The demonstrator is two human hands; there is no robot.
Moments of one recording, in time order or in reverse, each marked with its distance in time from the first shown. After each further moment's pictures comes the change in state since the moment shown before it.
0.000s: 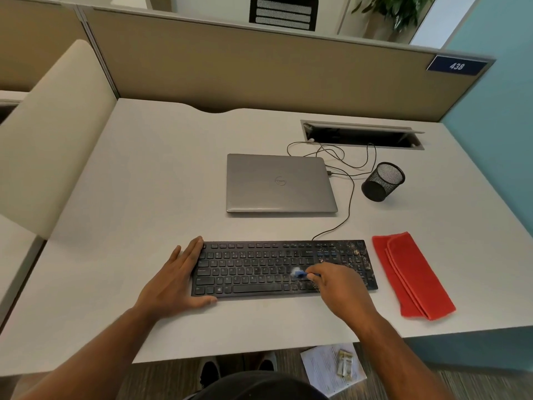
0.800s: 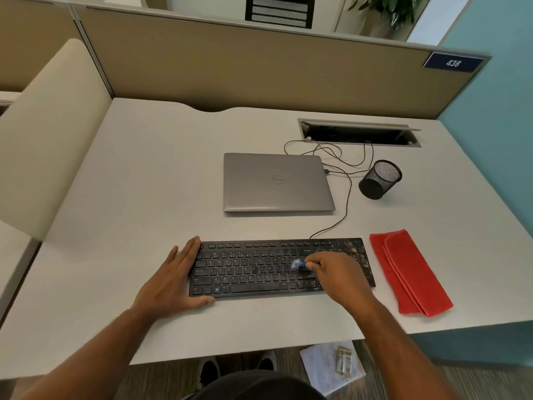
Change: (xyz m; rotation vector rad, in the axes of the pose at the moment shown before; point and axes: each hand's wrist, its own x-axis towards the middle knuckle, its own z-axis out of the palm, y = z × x) left_hand 0.002 -0.005 0.004 -0.001 -0.006 0.006; right_hand 0.016 0.002 -0.011 0.054 0.027 0.023
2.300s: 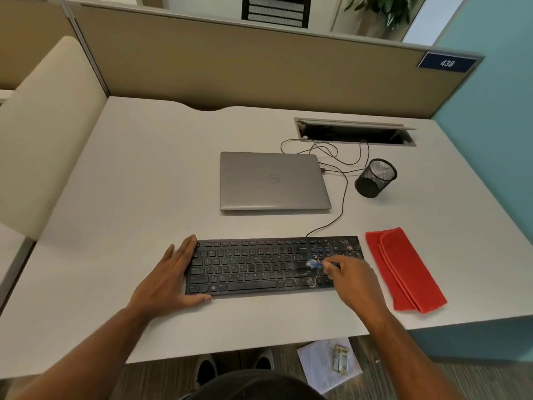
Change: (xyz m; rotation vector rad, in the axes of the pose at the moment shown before) left_hand -0.003 0.009 -0.007 -0.018 -0.017 -0.028; right_hand -0.017 0.034 0.004 0.114 0.114 0.169
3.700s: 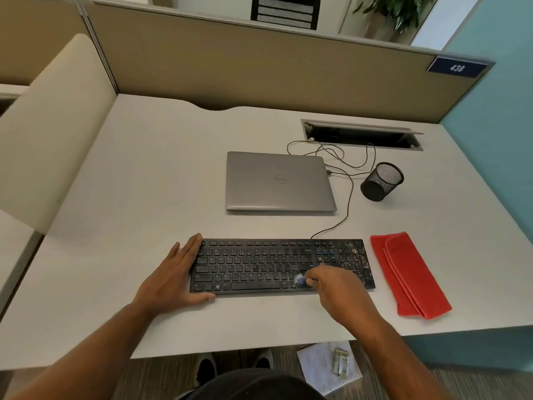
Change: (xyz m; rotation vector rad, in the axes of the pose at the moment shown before) left_hand 0.001 -0.001 0.000 0.024 0.012 0.017; right_hand -0.013 -0.028 0.012 -0.288 -0.136 -0.329
